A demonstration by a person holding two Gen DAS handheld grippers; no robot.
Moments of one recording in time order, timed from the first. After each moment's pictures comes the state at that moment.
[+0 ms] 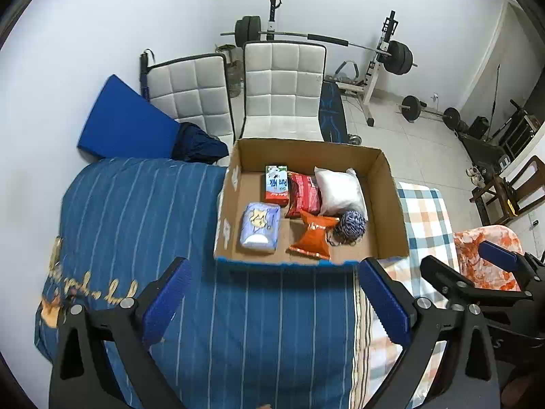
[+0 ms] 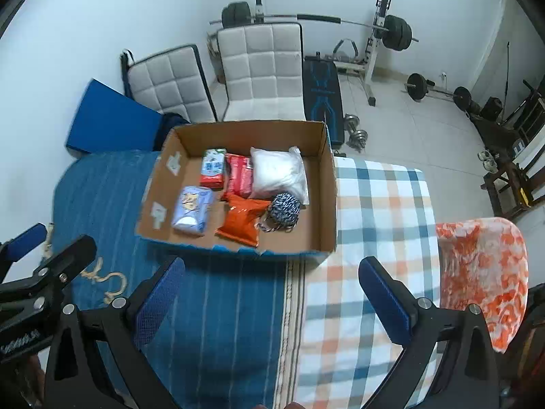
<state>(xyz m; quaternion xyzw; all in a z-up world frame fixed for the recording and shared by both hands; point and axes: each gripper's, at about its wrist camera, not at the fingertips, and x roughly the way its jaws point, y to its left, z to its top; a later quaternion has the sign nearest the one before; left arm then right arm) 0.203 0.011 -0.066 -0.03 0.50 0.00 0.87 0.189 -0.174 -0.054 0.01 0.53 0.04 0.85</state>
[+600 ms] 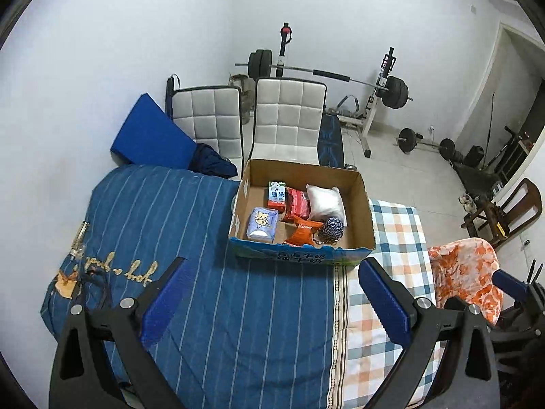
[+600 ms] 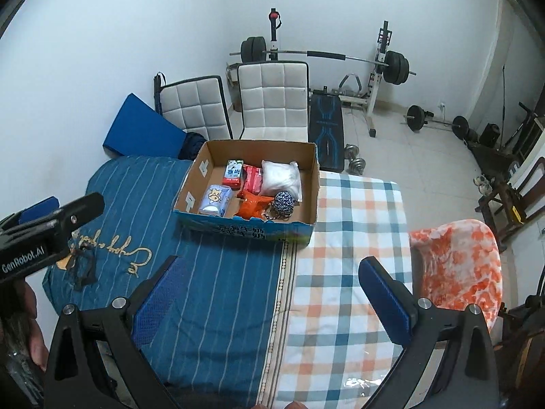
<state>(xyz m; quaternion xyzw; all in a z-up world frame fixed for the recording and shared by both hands) 0.088 0.005 0.019 -0.05 0.44 0.02 0.90 0.034 -0.201 0.049 -0.01 0.47 0.06 0.88</state>
